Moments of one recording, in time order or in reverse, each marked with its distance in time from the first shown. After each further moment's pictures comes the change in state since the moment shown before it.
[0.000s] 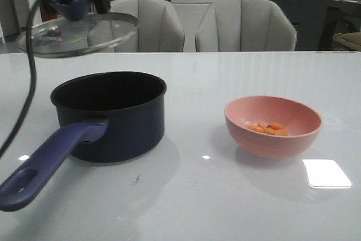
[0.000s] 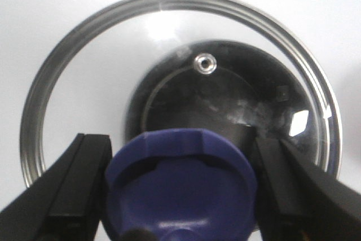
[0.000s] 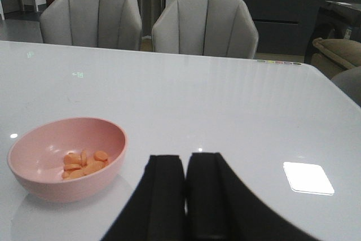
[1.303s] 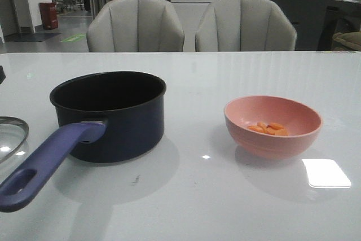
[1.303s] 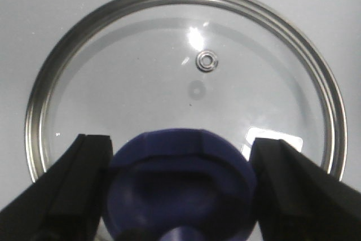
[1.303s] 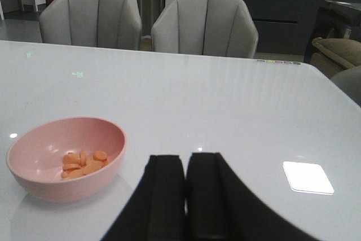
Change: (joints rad) left arm 0.386 -0.026 0.689 -0.057 -0.443 0.136; right arm 0.000 0.000 0.000 0.000 0.000 0.000
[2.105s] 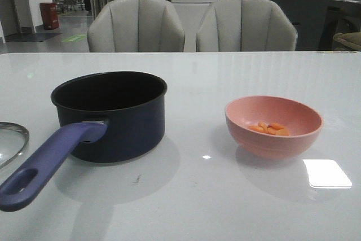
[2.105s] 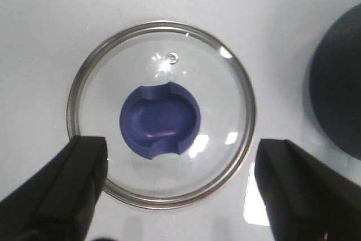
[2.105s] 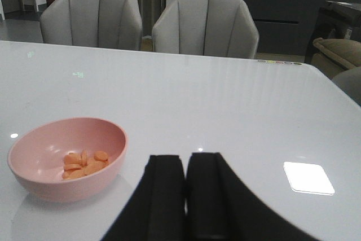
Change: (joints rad) left arm -0.043 -0.317 0.004 0.000 0.121 0.051; right arm 0.000 0.000 0.000 0.000 0.000 0.000
